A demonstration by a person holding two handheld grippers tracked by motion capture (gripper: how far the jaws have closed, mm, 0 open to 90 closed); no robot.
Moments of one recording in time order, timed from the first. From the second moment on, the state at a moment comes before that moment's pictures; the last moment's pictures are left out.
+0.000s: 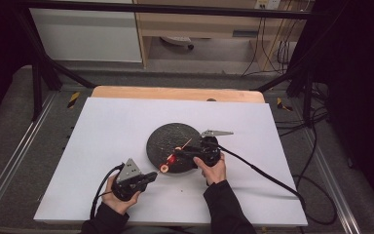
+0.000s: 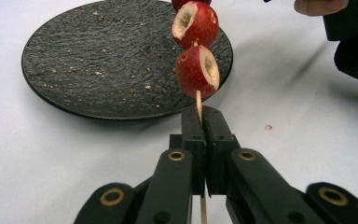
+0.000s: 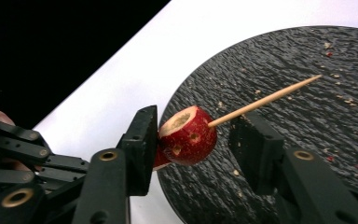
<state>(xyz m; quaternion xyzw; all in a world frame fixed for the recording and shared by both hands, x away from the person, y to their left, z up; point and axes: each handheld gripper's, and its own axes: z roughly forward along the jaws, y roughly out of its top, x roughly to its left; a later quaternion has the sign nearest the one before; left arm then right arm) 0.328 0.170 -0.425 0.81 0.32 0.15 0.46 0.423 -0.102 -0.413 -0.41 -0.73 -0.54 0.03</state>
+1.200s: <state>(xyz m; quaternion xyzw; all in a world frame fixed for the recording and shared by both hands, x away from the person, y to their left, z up) 0.323 0.181 -0.420 0.80 0.32 0.16 0.47 0.451 -0.140 -0.371 -0.46 -0.69 -0.57 -0.03</state>
